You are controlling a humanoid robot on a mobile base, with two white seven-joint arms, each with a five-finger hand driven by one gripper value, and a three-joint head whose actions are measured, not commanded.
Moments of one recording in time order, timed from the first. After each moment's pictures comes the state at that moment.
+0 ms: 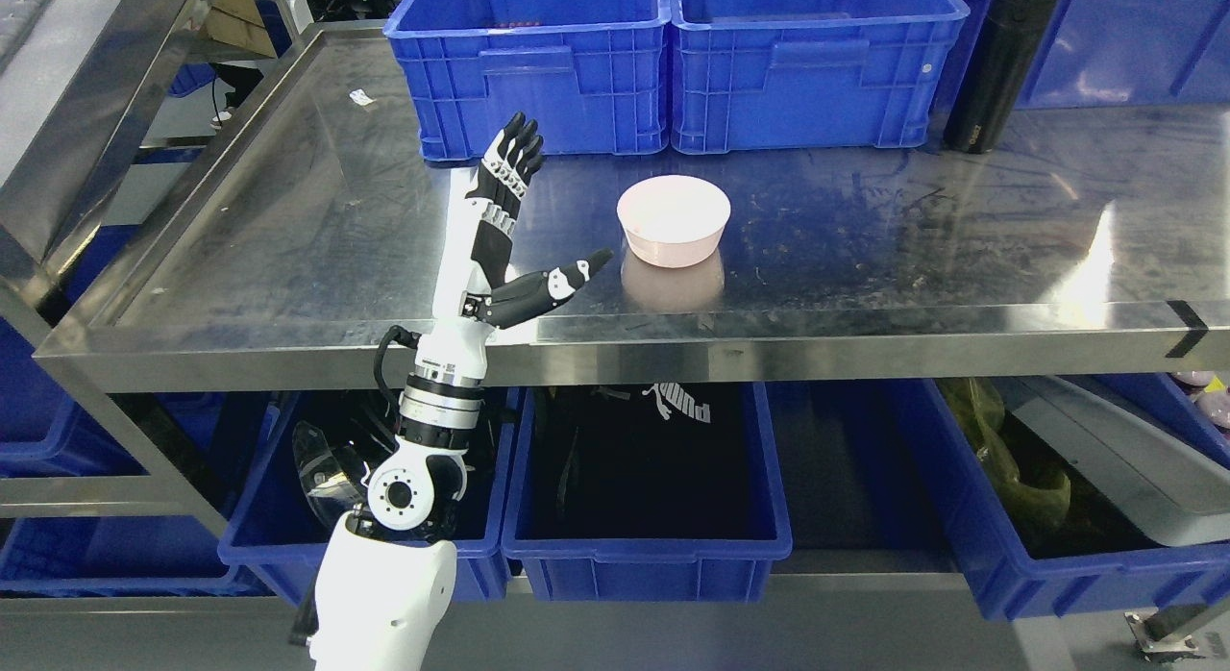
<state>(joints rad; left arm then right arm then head) -0.15 0.00 -0.13 -1.61 0.11 -0.42 -0.11 0.06 0.00 0.00 0.00 0.04 -0.12 -0.26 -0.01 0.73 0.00</state>
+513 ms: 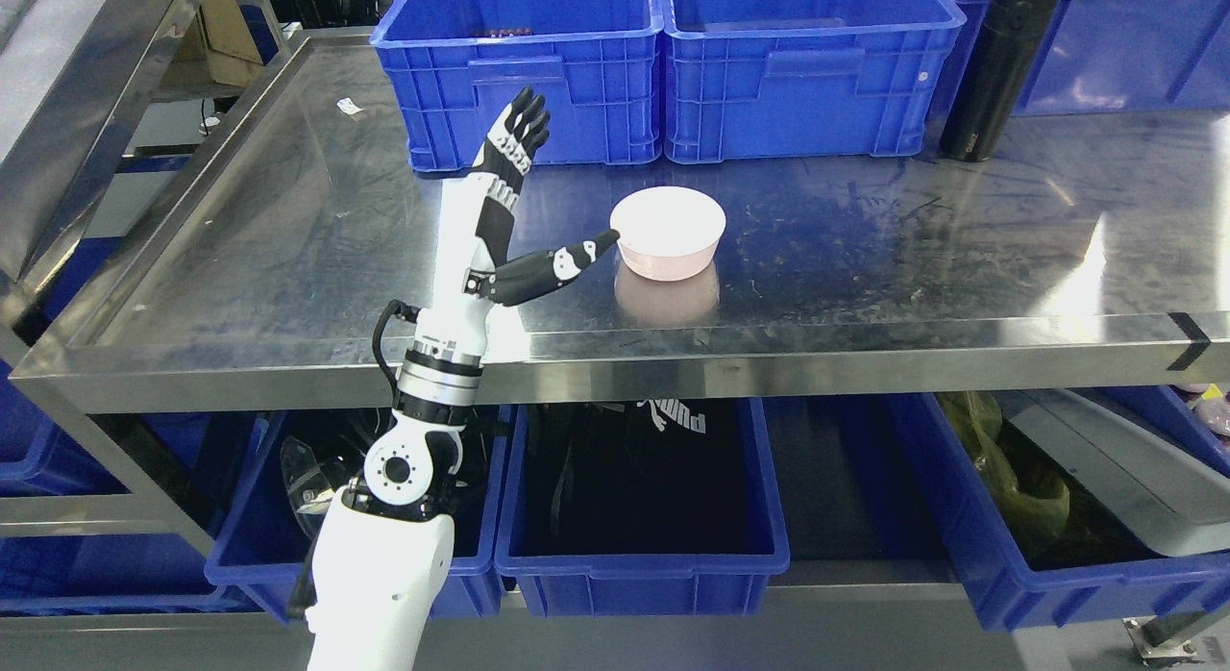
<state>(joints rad) -0.26 0.00 -0.13 -1.61 -0.03 -0.39 -0.17 0.06 0.00 0.00 0.00 0.04 -0.12 -0.26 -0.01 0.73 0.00</state>
